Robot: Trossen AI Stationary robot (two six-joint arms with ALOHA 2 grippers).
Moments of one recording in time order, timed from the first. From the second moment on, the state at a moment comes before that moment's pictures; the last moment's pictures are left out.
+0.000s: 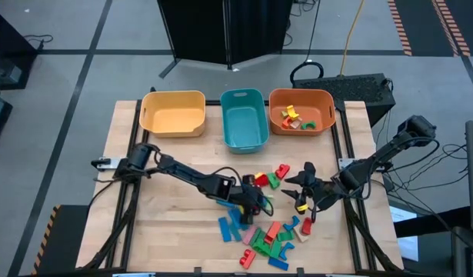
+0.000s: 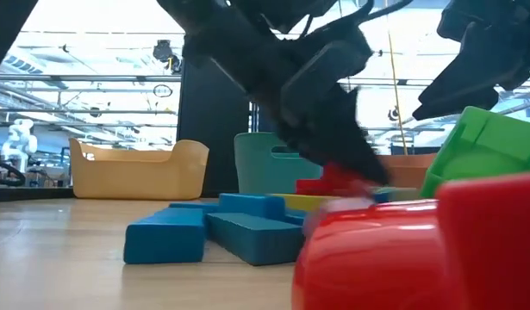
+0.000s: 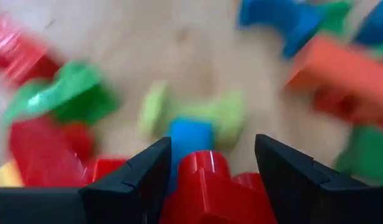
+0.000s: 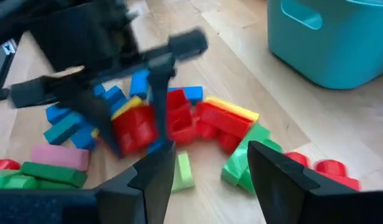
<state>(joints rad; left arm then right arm) -0.24 2.12 1.39 -0.10 -0.12 -0.10 0.60 1.08 0.49 -0.15 0.67 0.78</state>
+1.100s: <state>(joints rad) -0.24 2.24 1.39 0.22 -0.05 0.03 0.62 1.08 0.49 -0.15 0.71 0.80</state>
